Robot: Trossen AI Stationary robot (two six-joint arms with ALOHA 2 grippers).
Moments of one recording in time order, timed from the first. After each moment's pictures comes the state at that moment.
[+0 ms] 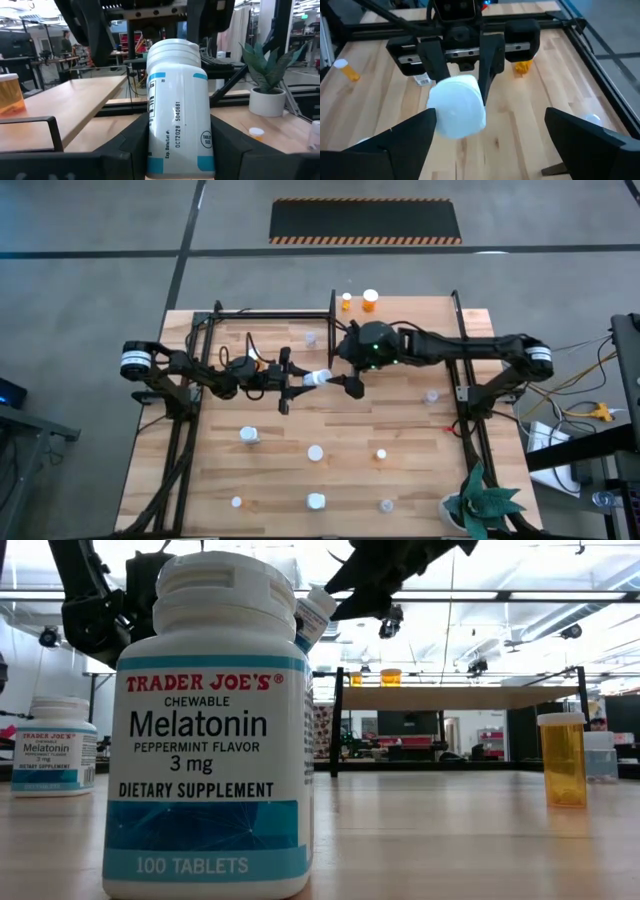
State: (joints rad) left arm 0.16 1.57 0.42 1.29 0.18 0.06; right arm -0.16 1.51 1.24 -0.27 -0.13 -0.04
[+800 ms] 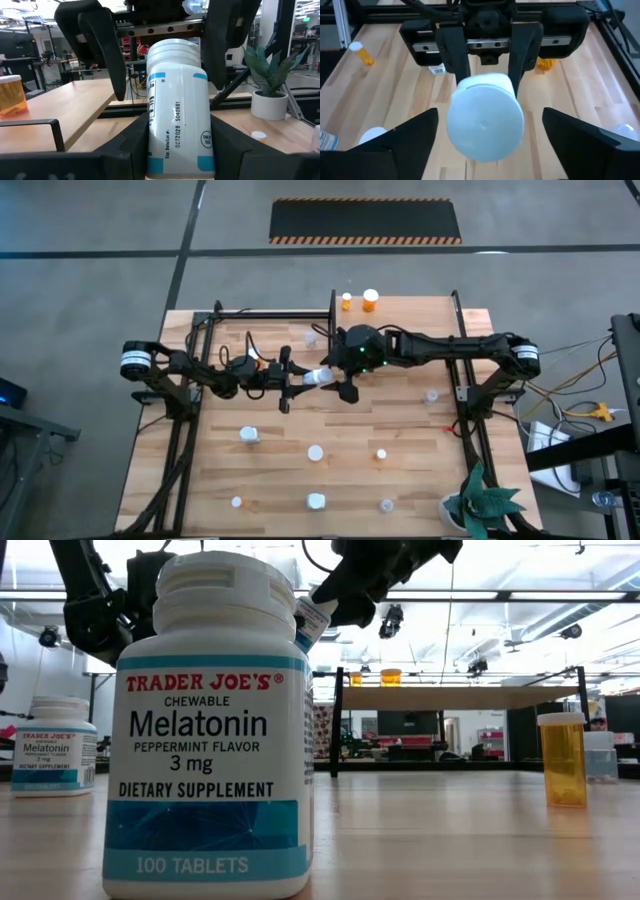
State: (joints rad) left arm 0.17 1.57 0.43 1.29 0.18 0.05; right arm -0.15 1.61 1.30 -0.30 -0.22 -0.09
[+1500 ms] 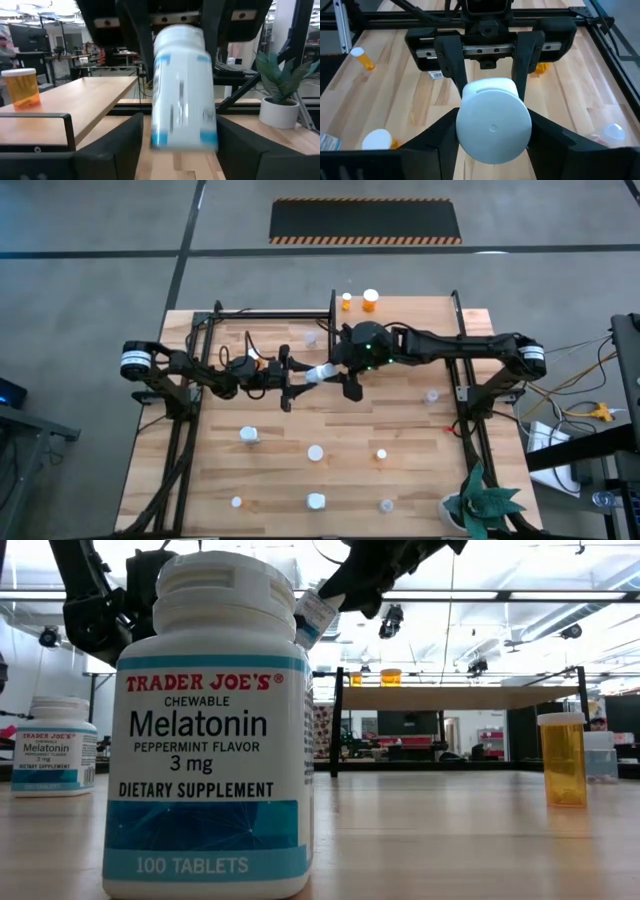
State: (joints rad) left arm 0.17 1.57 0.43 1.30 0.11 0.00; right arm -0.15 1.56 1.30 -0.33 -0.21 -0.09
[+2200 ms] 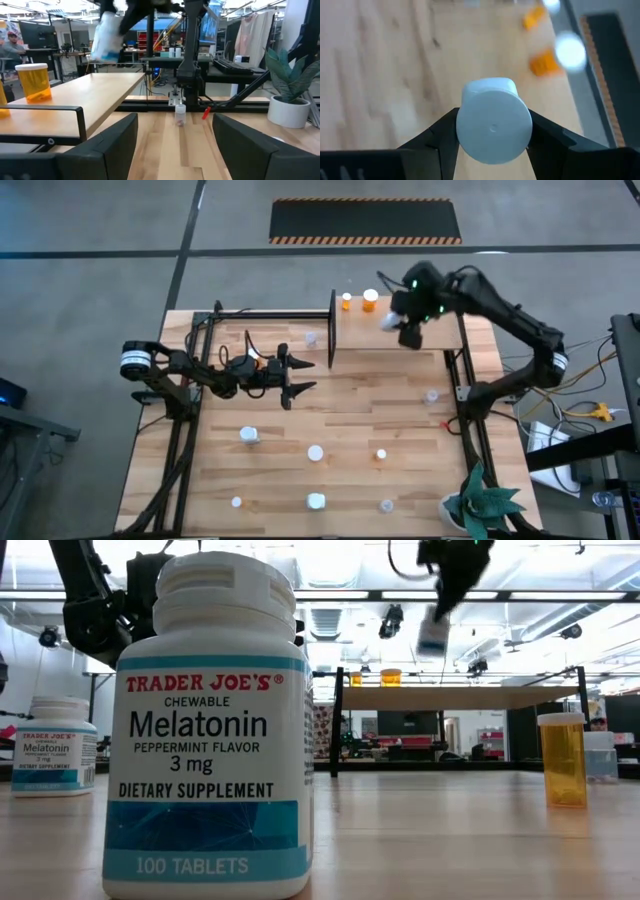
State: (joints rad) left arm 0.18 1.57 0.42 1.29 0.10 0.01; right arm -0.60 1.39 1.57 -1.19 -0.04 -0.43
